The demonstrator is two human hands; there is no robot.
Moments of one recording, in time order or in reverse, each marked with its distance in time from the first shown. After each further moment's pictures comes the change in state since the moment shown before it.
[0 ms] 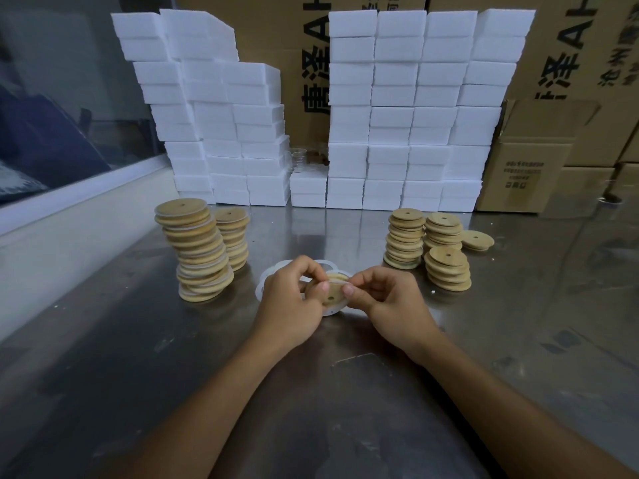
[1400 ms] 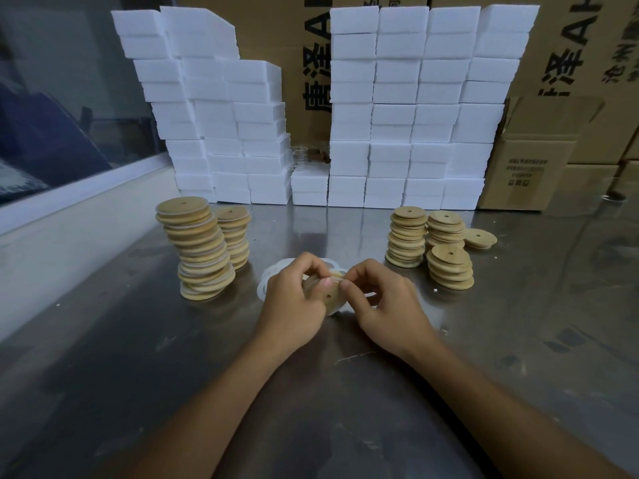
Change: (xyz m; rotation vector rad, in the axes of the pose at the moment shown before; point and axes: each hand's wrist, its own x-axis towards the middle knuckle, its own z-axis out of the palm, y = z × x) left_hand -0.002 0.001 0.001 -0.019 -0.005 0.075; right_hand -0.006 -0.005 0.006 -0.362 0.021 -0.223
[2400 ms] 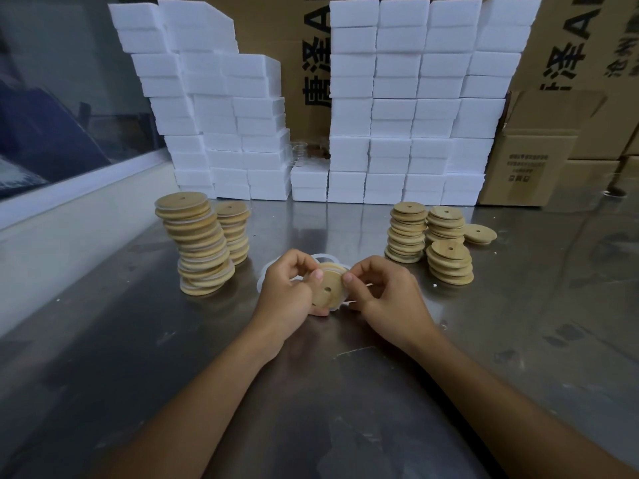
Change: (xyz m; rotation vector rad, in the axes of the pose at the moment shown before) left_hand 0.003 0.001 -0.001 -0.345 0.013 -0.322; right_hand 0.003 0.006 0.003 0.111 0.048 0.172
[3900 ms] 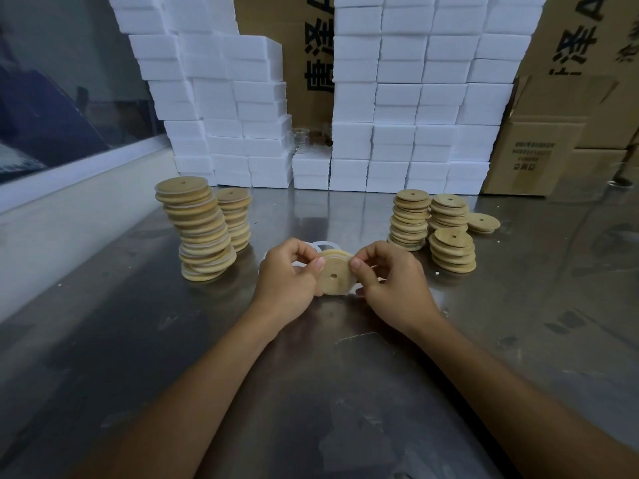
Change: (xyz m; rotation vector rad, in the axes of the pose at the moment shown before) left_hand -0.001 0.005 -0.004 0.278 0.068 0.106; right_hand 0.000 -0.004 -0.003 -0.100 0.016 -0.024
